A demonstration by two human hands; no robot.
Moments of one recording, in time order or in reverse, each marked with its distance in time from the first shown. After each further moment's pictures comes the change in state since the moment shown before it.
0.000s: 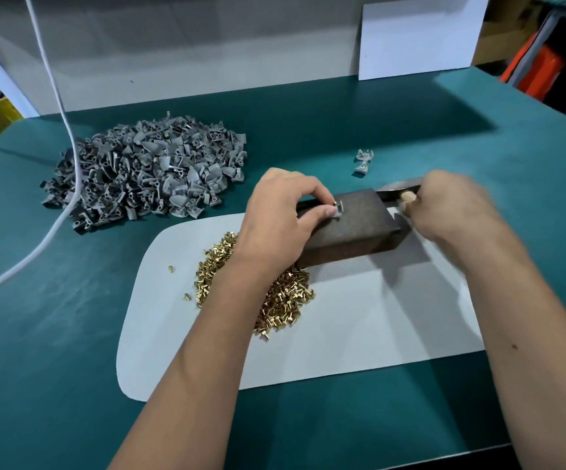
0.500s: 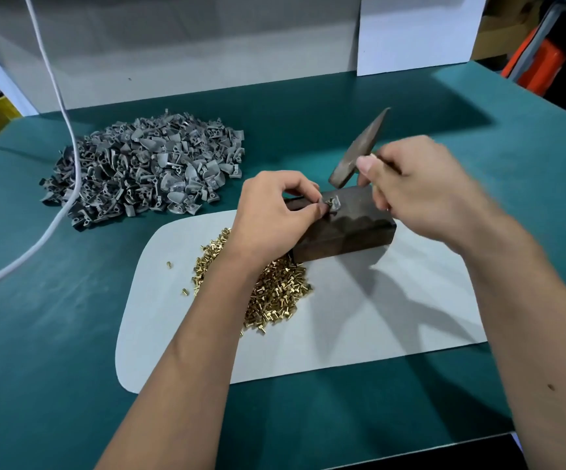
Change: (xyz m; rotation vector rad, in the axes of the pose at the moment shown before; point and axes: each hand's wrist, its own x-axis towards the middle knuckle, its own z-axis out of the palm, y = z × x) left_hand 0.001 0.000 -0.001 -0.208 -0.002 -0.217; right_hand -0.039 -0.025 -0.030 0.536 0.012 -0.416
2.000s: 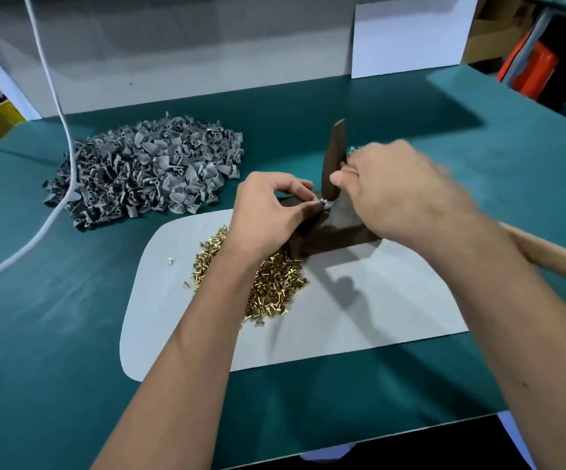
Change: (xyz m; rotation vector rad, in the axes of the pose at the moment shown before) left_hand -0.001 0.000 -0.001 -0.118 -0.007 -0.079; right_hand -0.011 -0.032 0.004 -0.408 -0.024 0.048
